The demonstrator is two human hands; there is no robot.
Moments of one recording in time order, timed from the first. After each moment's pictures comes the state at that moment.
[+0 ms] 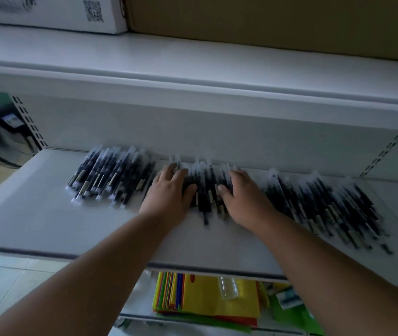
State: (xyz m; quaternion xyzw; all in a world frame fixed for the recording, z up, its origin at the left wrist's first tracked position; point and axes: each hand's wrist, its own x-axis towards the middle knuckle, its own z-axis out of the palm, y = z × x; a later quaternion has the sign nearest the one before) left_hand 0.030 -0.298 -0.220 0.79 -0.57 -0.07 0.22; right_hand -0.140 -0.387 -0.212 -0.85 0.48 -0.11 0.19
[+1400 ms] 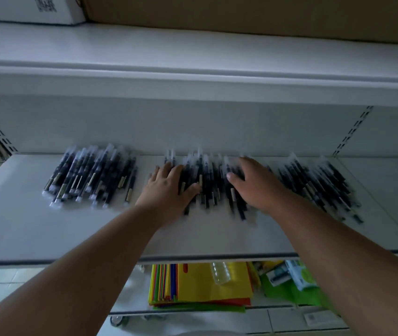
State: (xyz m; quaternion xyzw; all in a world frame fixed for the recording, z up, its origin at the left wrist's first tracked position) left_hand 0.013 -0.308 -0.219 0.78 -0.60 -0.14 0.14; right_hand -0.195 -0.400 -0.192 -0.83 0.53 -0.07 0.19
